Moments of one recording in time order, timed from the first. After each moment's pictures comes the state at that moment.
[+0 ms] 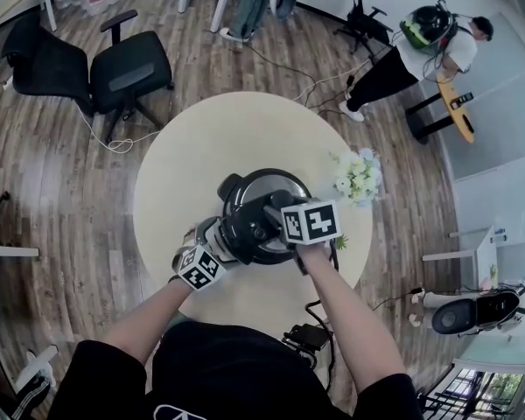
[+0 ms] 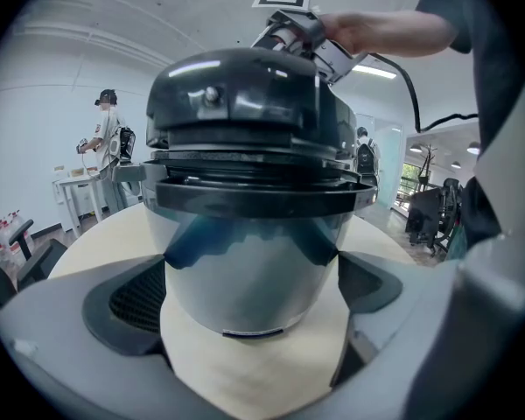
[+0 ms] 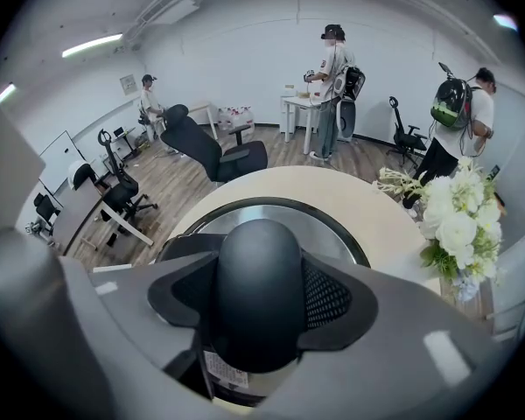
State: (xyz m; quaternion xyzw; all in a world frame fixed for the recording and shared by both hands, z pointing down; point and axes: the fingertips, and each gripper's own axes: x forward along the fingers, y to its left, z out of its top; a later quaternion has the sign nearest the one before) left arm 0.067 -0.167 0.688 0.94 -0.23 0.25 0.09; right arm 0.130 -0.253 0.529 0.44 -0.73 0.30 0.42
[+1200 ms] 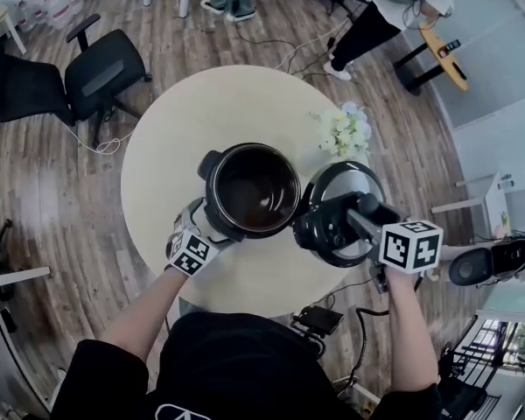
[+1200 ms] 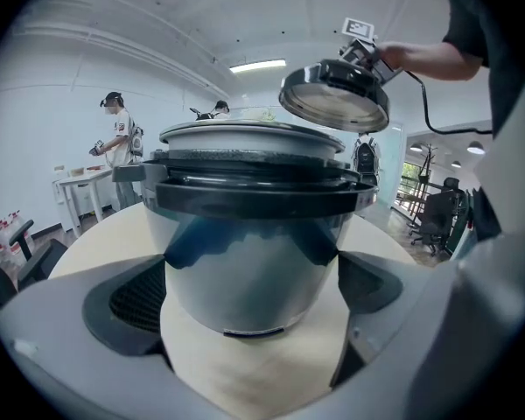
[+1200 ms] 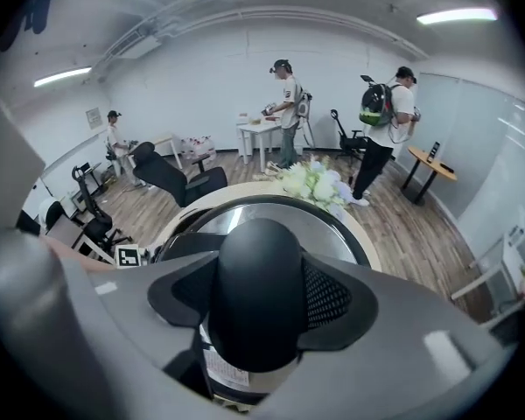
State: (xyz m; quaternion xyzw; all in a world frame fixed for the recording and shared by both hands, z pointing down) left arm 0.061 -0.167 0.691 0.93 -0.23 0.25 0.09; right arm 0.309 -0.139 0.422 0.56 -0.69 0.31 0.34
